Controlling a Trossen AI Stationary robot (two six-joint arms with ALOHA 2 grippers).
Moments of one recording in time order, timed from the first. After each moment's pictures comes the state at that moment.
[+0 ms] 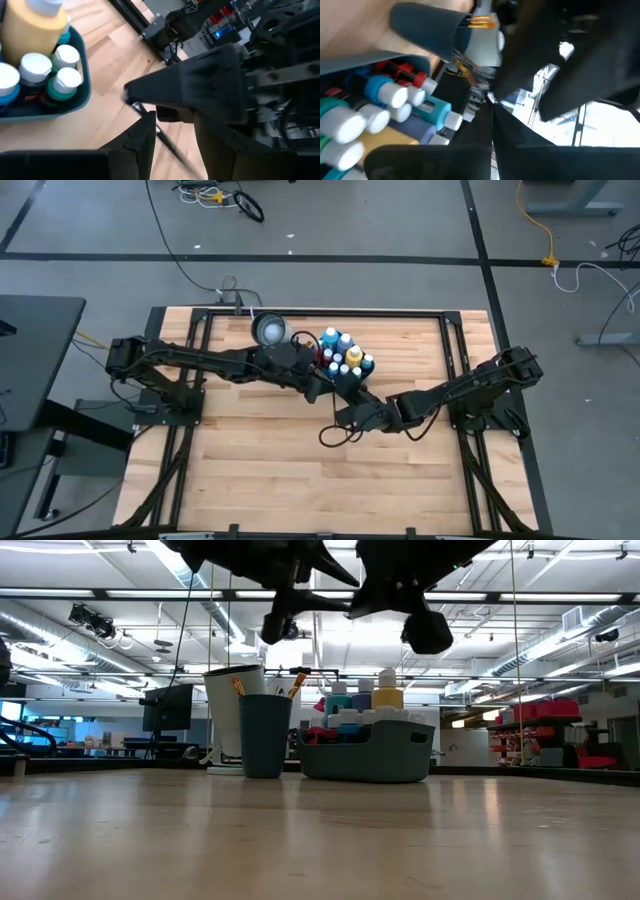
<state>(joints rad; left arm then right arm) 0.05 1.50 1.03 0.10 0.08 -0.84 0.29 1.62 1.02 0.11 1.04 -1.40</state>
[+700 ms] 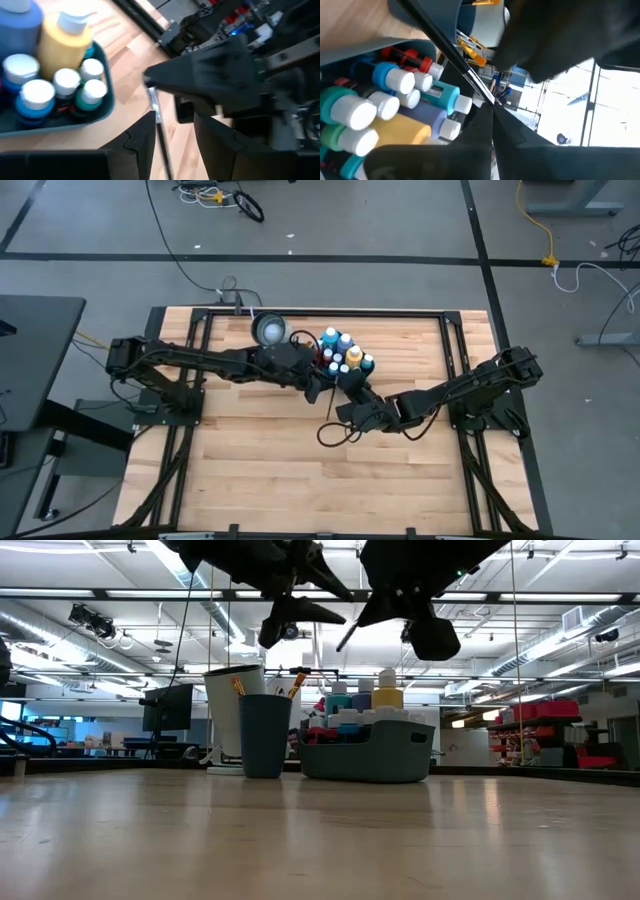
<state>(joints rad) 0.05 1.50 1.03 0.06 0.01 -0.74 0.28 1.62 1.02 0.03 1.12 -1.25</state>
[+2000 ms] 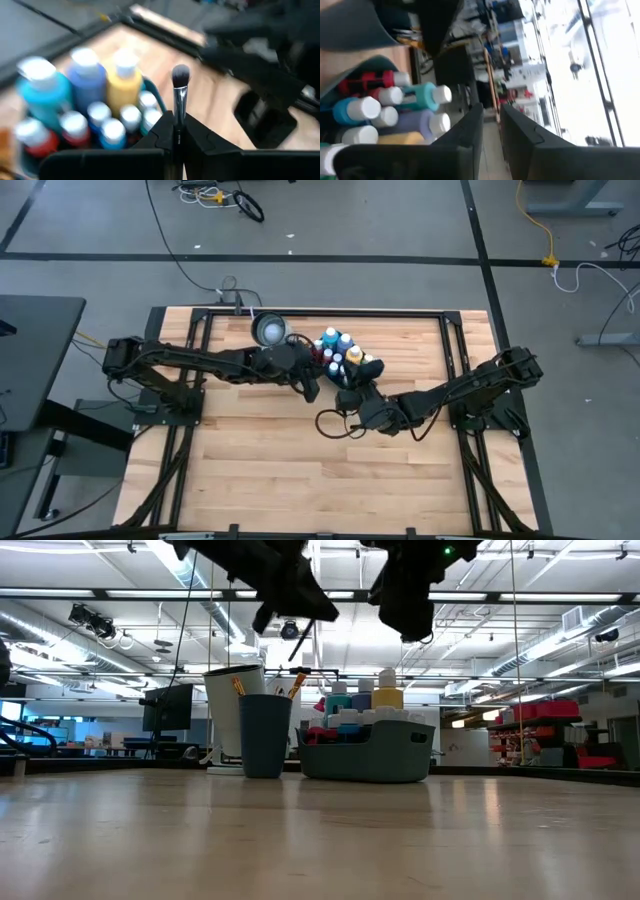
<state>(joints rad) 0.04 1.48 1.03 0.01 -0.24 -0.41 0.29 1.62 1.02 0.26 1.32 -0.97</state>
